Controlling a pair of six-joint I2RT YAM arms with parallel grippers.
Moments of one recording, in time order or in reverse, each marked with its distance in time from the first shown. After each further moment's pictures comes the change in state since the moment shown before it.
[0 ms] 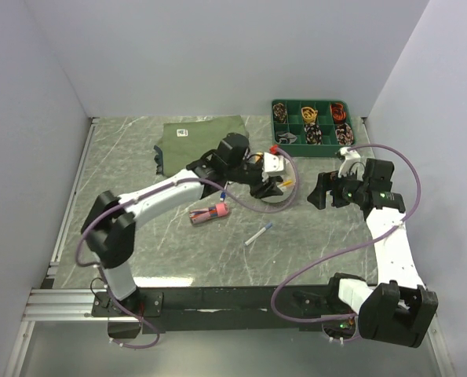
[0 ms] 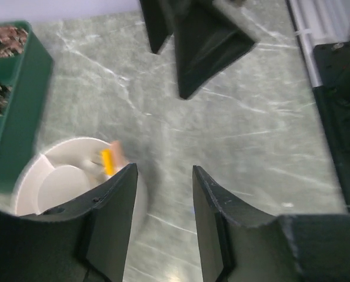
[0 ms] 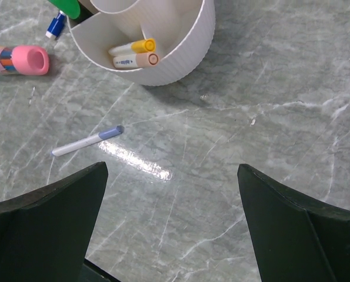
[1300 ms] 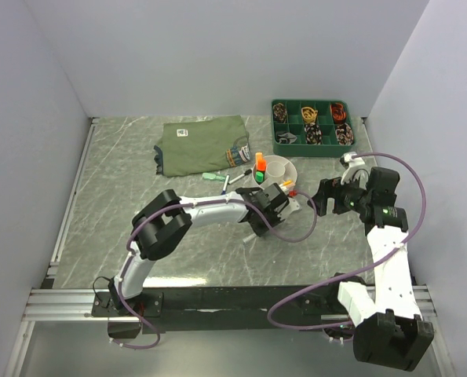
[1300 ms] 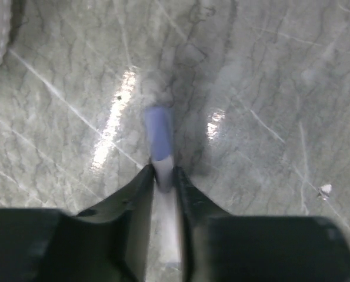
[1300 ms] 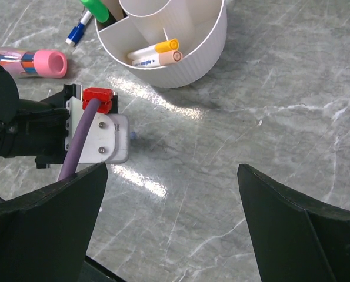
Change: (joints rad) left arm -0.241 0.308 0.111 -0.492 -0.706 -0.332; right arm -0.005 -0.169 -0.053 -0.014 -0.033 0.023
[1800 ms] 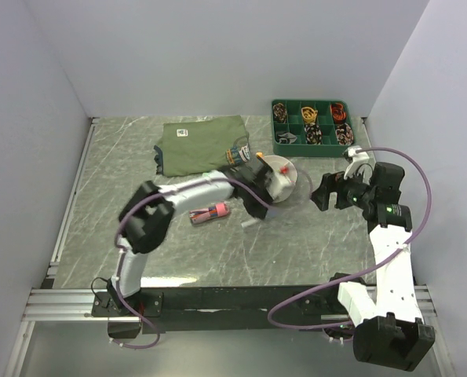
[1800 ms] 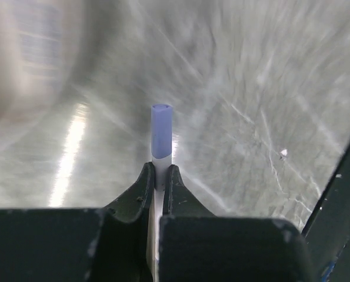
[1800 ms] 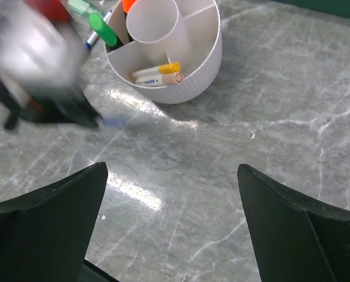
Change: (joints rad) left arm 0.134 -0.045 0.072 -0.065 0.291 0.051; right arm -0.002 0.000 0.066 -0.016 0.009 0.013
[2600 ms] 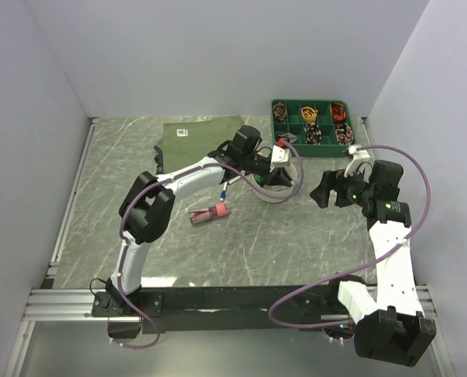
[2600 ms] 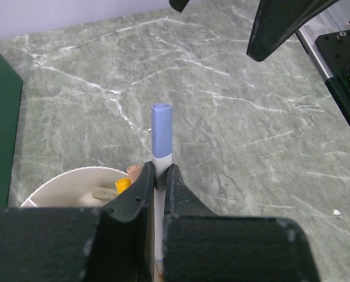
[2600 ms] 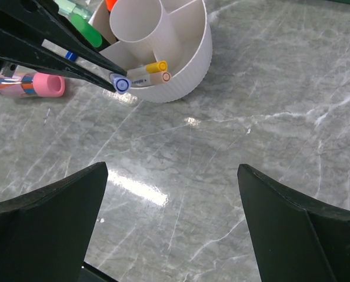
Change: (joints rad) left arm 0.158 0.048 0.077 0.566 0.620 0.316; right arm -0.001 0.031 0.006 0.018 0.033 0.039
